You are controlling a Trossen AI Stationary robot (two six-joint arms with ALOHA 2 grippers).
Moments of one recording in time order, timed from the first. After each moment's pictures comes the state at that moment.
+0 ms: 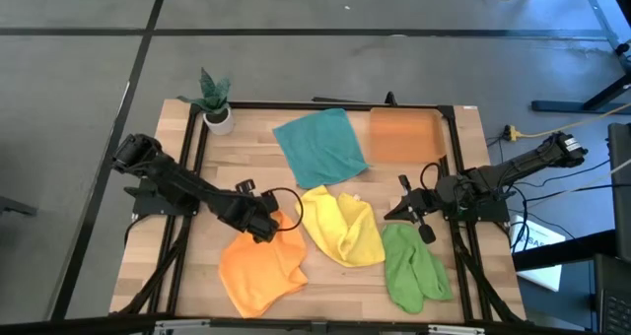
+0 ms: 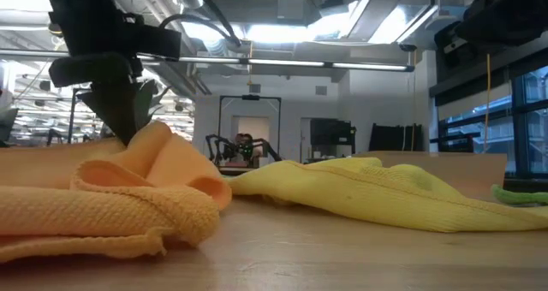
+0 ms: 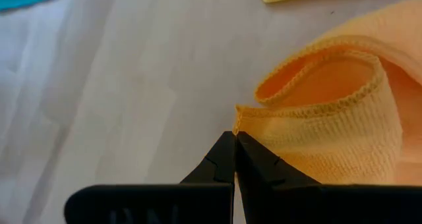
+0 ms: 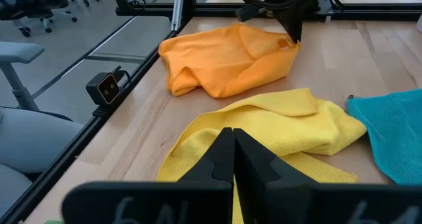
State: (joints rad) left arm -0.38 1.58 0.95 -0.84 -0.44 -0.78; right arm 0.36 0.70 0.36 -0.01 0.05 0.12
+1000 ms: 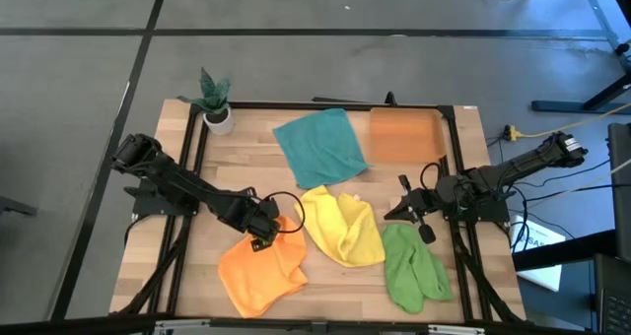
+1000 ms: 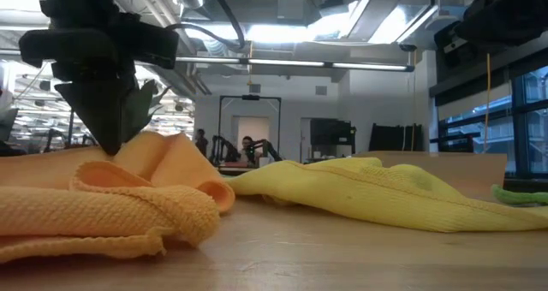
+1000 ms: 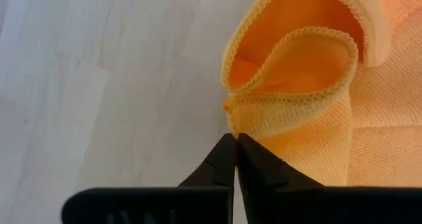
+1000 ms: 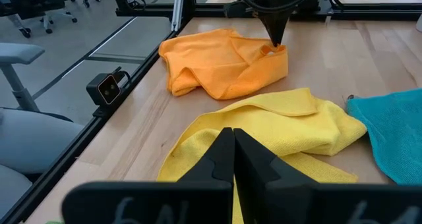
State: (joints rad) left arm -0.39 1.58 0.95 -0.79 -0.26 -0.78; right arm 0.36 0.70 0.36 -0.01 0.05 0.12
